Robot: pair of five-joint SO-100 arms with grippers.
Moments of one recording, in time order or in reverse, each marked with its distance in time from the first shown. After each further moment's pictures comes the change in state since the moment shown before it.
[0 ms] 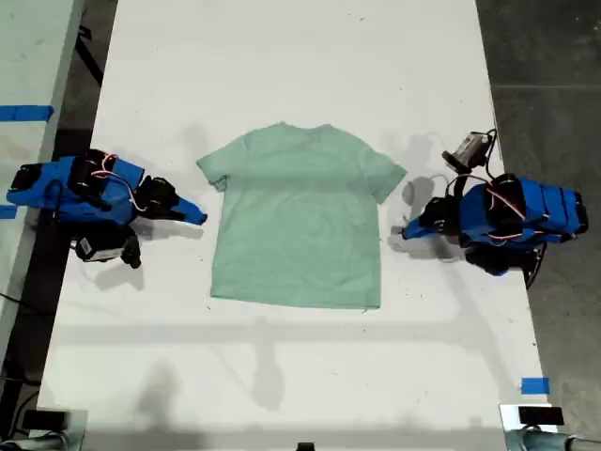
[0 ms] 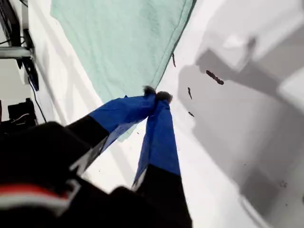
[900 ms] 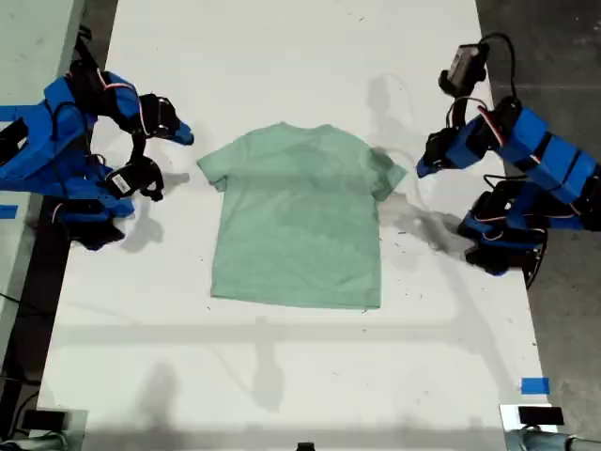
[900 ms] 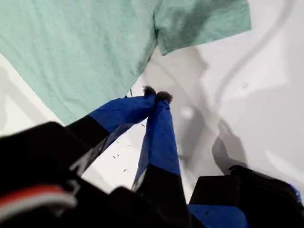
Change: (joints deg) arm 0 -37.7 -66.7 -64.0 24.6 37.7; arm 1 32.4 -60.5 -54.5 12.3 -42.5
